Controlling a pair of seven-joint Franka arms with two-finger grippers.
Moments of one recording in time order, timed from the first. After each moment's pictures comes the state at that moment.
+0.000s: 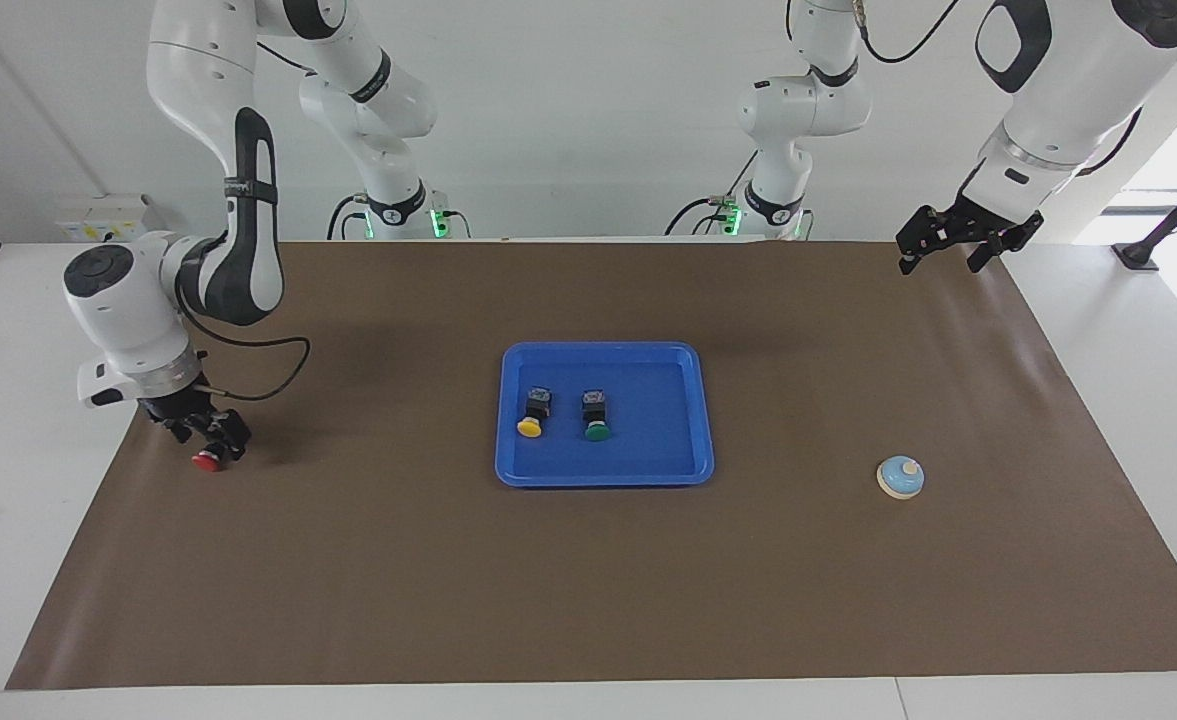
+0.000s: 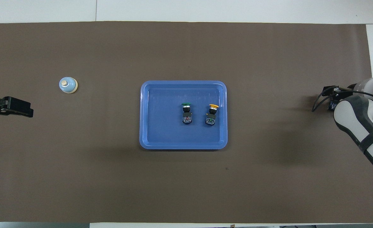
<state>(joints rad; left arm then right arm) -0.02 -0.08 -0.02 -1.71 -0.01 1.56 0.01 -0.22 0.33 -0.06 -2.04 -0.02 2.49 0.08</state>
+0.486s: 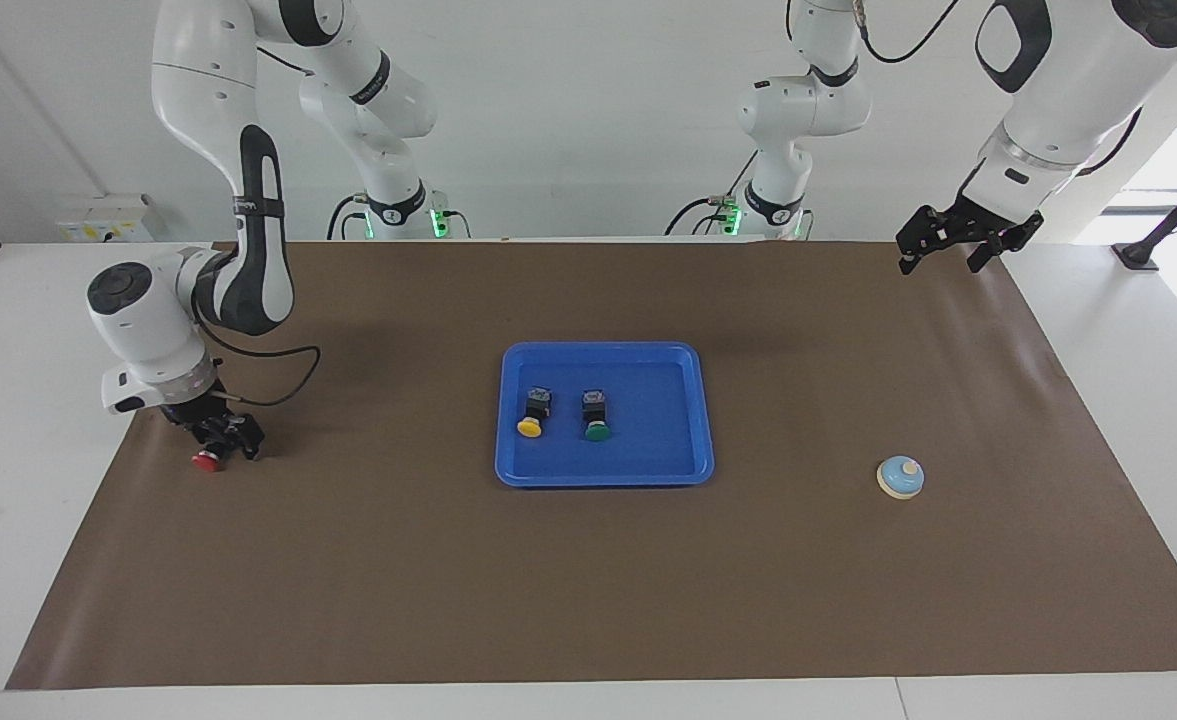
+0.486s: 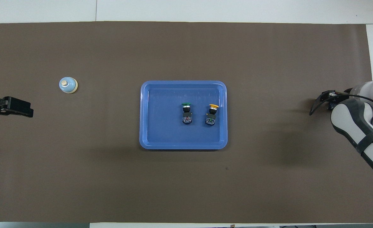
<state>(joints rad) -0.02 -0.08 -0.02 -1.71 -0.01 1.56 0.01 -0.22 0.33 -0.06 -2.07 -0.02 2.49 0.07</state>
